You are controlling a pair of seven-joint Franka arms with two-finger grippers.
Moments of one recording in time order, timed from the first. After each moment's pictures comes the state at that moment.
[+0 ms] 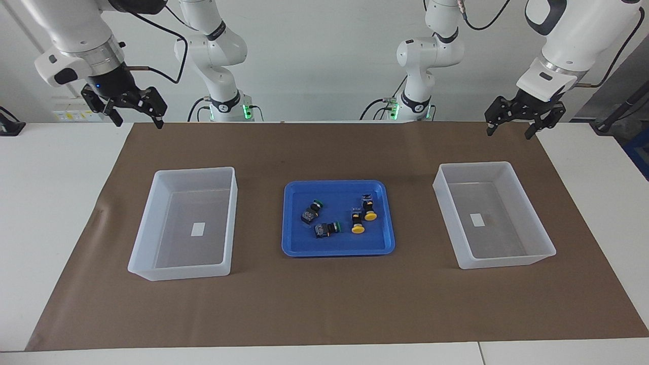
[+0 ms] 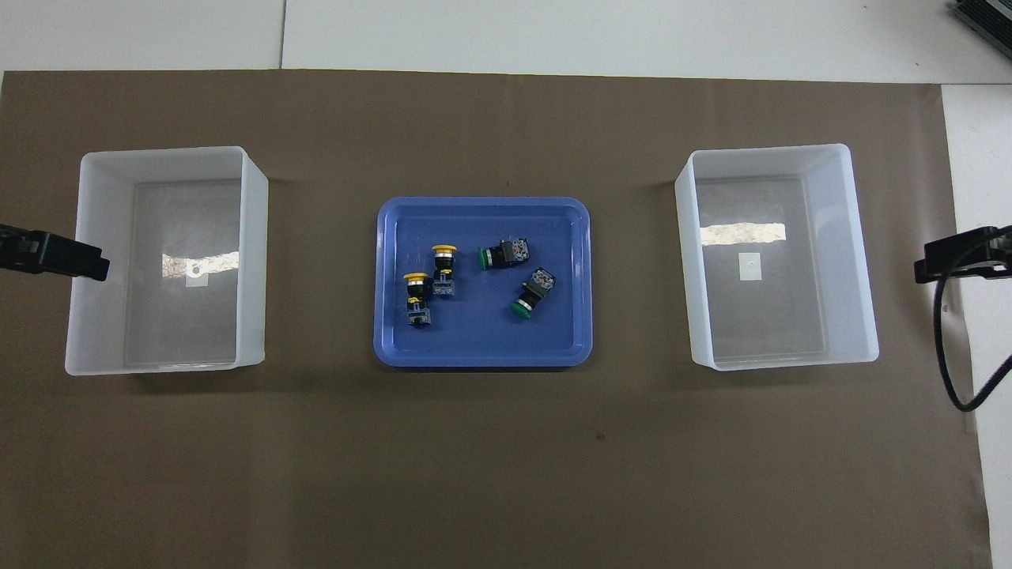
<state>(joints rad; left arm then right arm) 0.02 -0.03 -0.04 -1.59 -0.01 1.55 0.17 0.07 -0.03 -0.12 -1.54 -0.02 1.48 0.03</state>
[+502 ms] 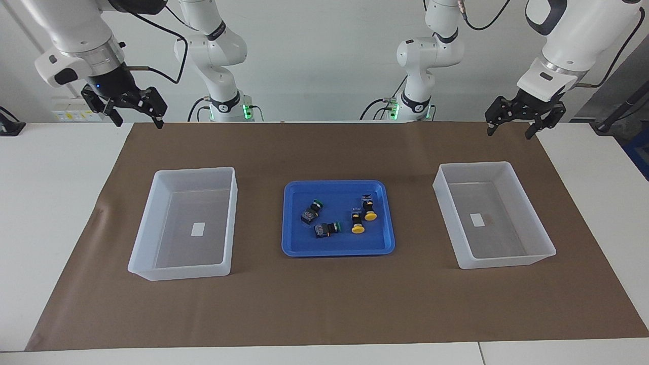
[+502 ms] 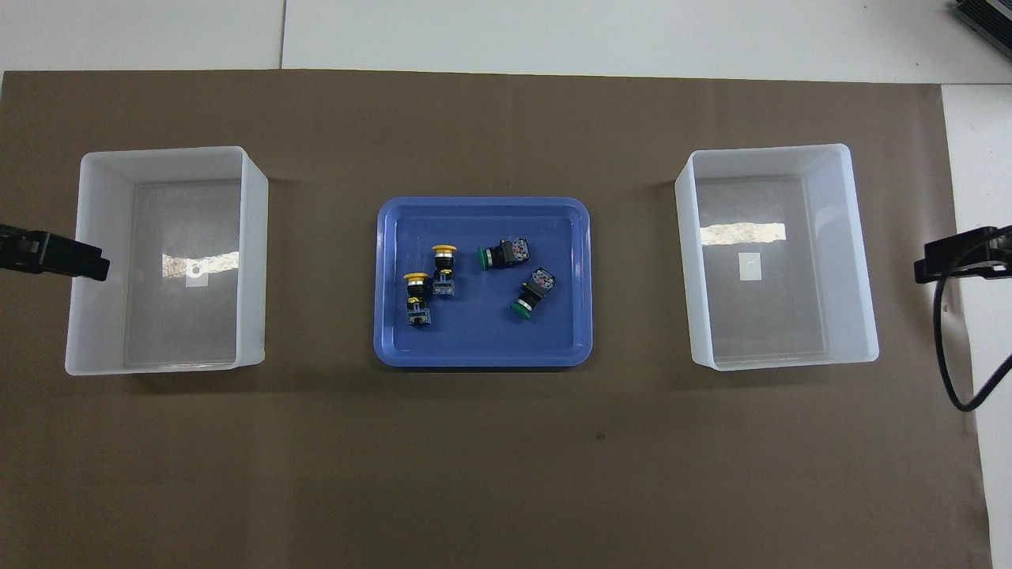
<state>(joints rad) 0.02 -0.03 -0.04 -1.59 -0.01 1.55 0.17 0.07 -0.03 -0.12 -1.54 -0.02 1.48 0.03</state>
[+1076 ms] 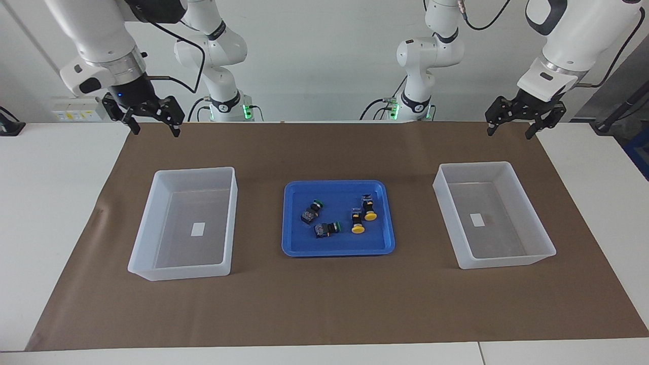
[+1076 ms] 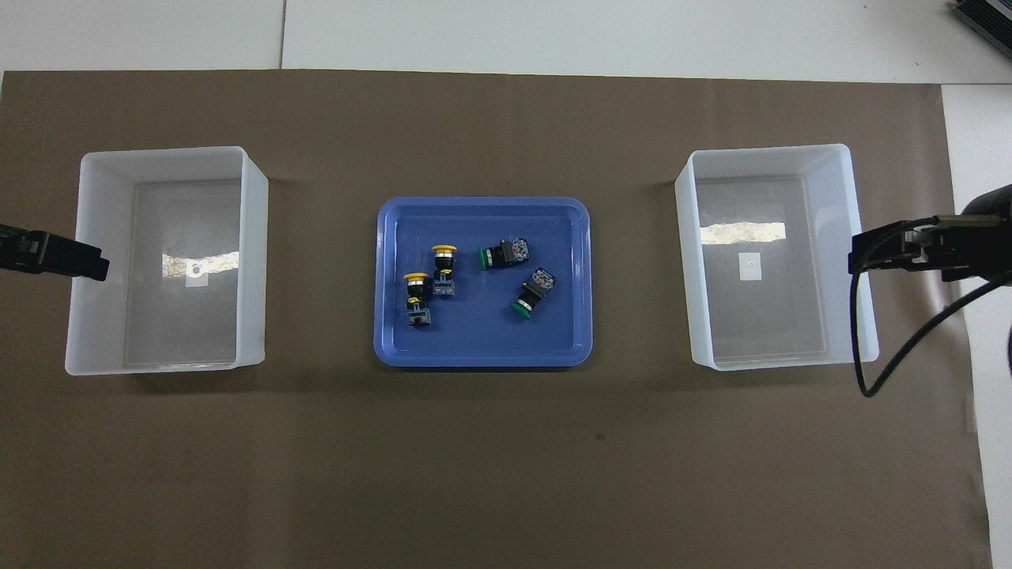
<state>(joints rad) 0.02 -0.03 -0.04 -1.59 -0.01 1.55 0.17 0.18 -0.03 -0.11 -1.61 -0.02 1.58 0.17</state>
